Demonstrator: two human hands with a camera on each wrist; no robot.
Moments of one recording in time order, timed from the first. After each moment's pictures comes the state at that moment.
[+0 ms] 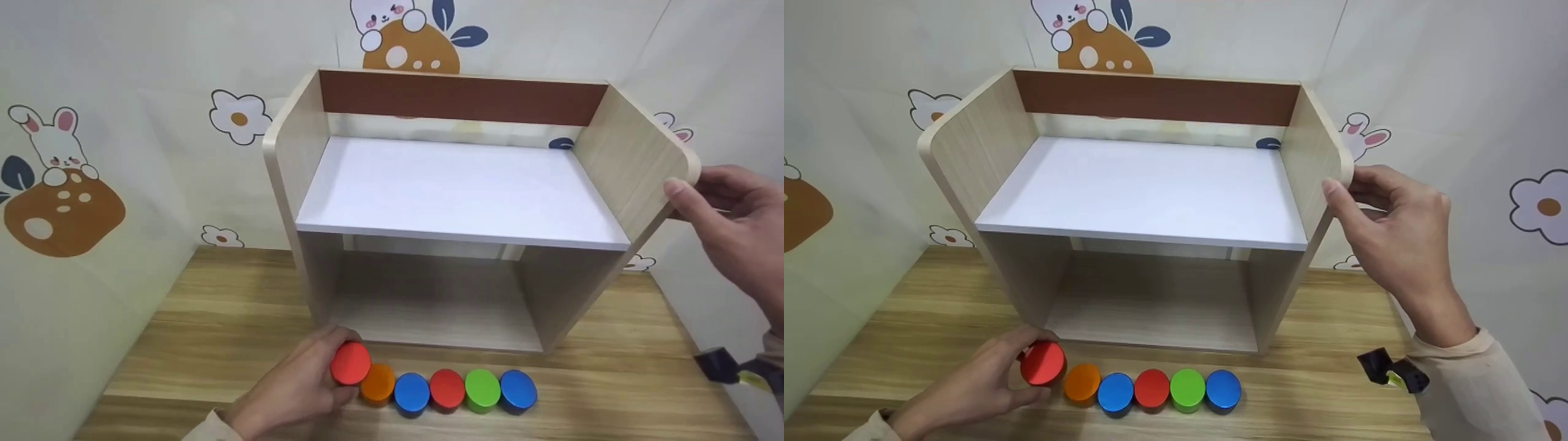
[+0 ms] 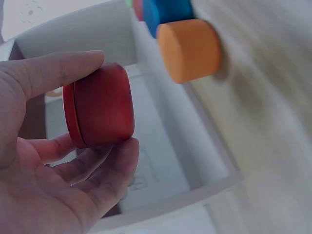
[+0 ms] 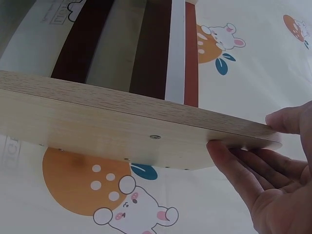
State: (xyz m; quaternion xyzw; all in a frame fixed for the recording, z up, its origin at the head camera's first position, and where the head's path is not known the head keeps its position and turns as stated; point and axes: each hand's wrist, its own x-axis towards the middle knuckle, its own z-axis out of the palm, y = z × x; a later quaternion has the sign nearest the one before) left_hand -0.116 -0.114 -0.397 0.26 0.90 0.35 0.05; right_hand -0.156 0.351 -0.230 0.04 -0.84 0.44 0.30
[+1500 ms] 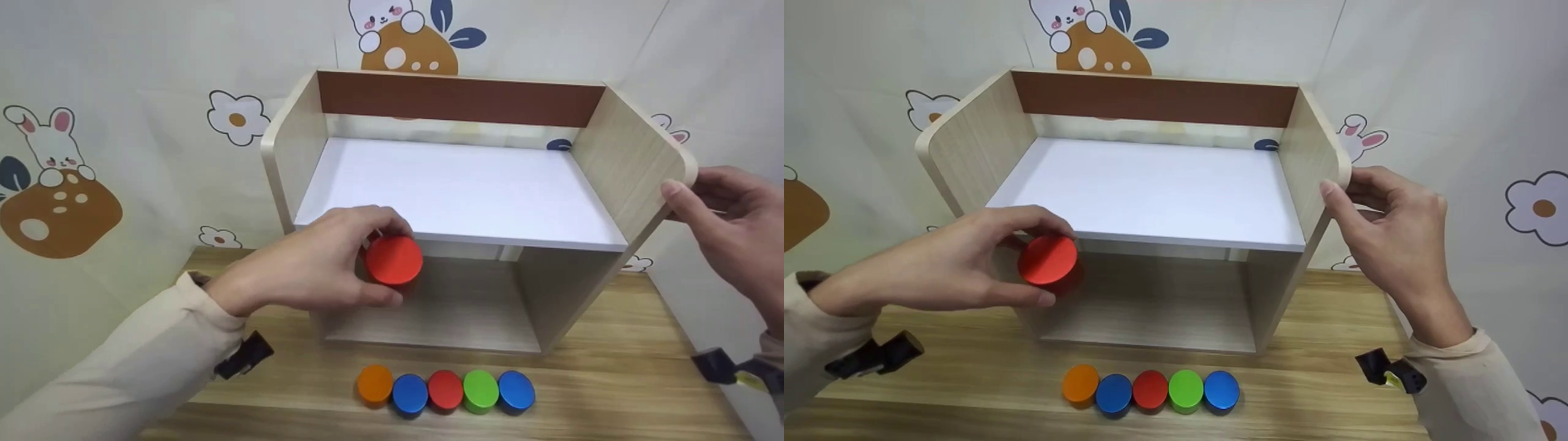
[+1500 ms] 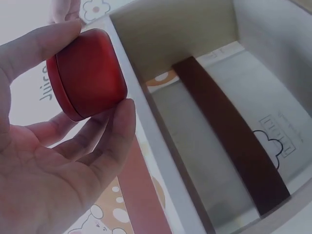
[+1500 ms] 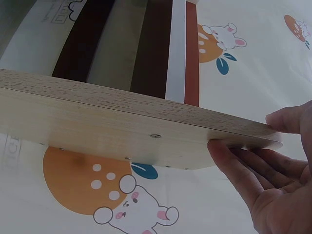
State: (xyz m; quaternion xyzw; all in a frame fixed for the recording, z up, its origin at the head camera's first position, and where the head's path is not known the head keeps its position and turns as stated) left_hand -0.162 -0.077 -0.223 0.38 0.88 0.29 0.04; right_hand -0.155 0.351 -0.229 0.04 -0.85 0.42 0.31
